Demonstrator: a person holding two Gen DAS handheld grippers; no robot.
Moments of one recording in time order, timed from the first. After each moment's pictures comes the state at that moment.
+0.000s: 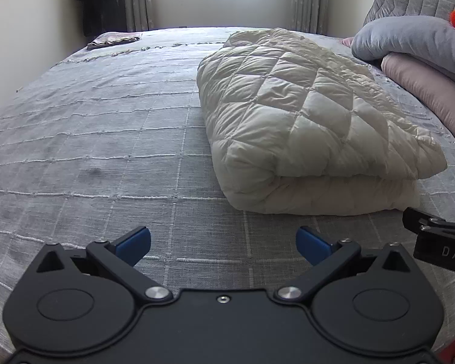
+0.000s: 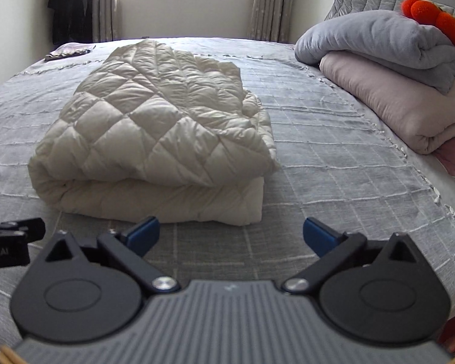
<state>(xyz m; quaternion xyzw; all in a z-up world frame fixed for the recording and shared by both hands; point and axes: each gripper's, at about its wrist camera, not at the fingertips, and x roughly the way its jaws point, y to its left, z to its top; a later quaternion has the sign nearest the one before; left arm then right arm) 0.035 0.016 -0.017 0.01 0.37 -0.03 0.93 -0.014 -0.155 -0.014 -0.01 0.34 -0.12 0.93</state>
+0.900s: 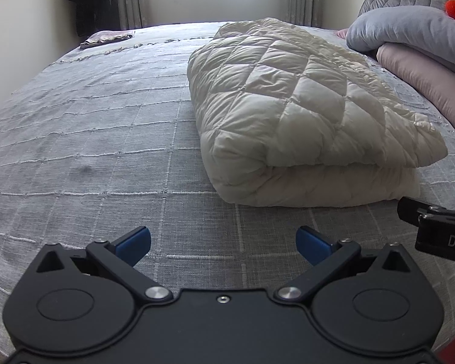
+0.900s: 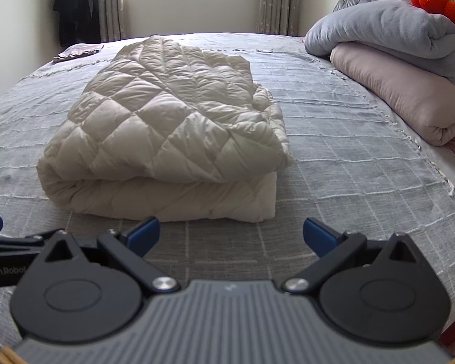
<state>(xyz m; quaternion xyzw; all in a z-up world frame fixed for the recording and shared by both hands) 0.037 0.007 -0.023 0.02 0.38 -0.04 0.92 -0.011 -0.159 -0.015 0.01 0.34 -0.10 0.93</state>
